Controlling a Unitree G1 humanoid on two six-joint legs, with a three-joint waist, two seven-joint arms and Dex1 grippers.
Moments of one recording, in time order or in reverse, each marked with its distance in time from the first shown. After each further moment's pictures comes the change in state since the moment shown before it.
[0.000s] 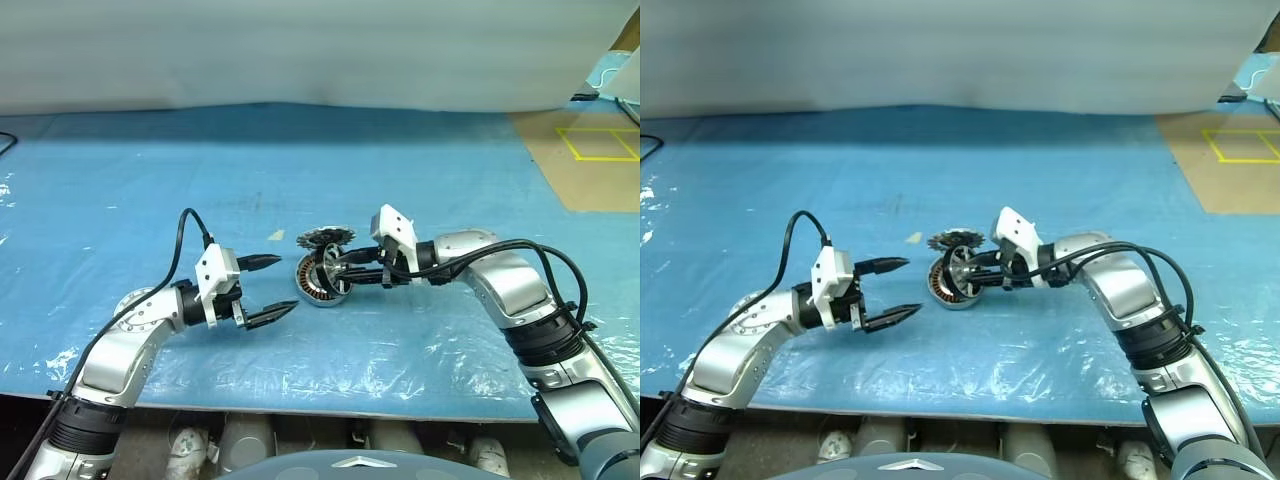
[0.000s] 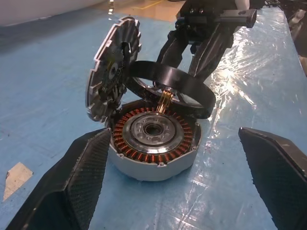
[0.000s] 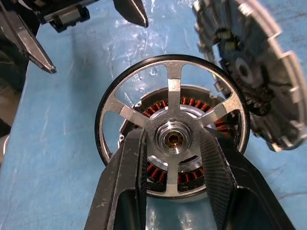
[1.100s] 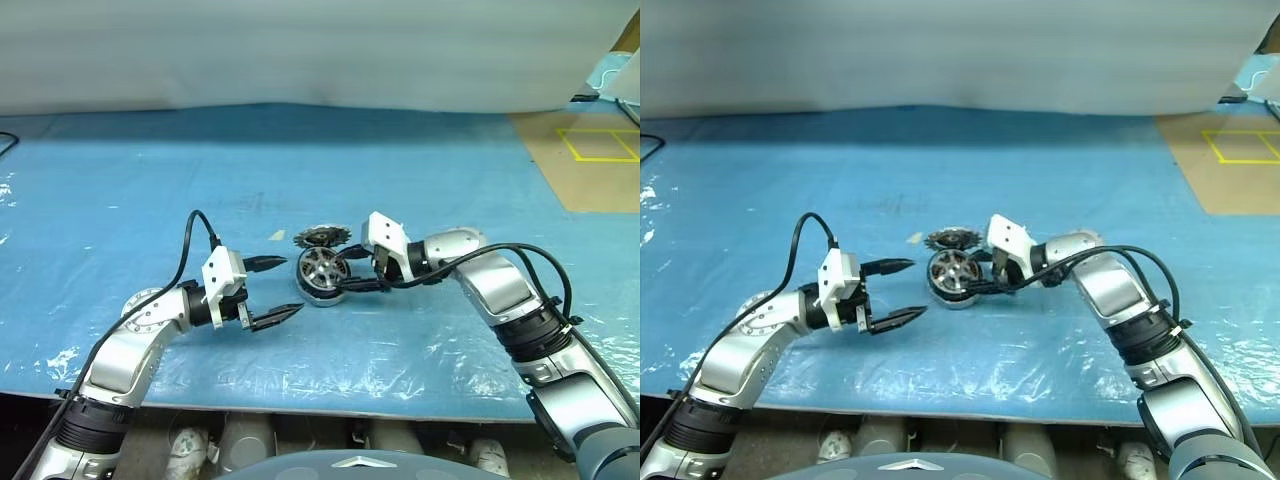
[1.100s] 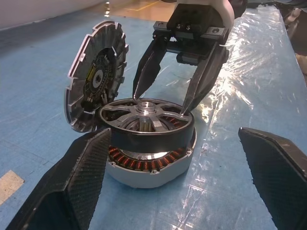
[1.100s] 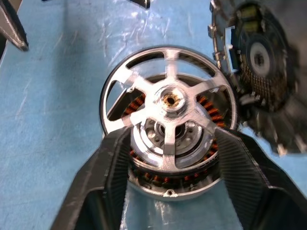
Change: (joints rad) left arm -0.008 -0.017 -0.024 0.008 0.024 -0.022 0.000; right arm -0.028 0.006 0.071 0.084 -0.109 -0.139 0.023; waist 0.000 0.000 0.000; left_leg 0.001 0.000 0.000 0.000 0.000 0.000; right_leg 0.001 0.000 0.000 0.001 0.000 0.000
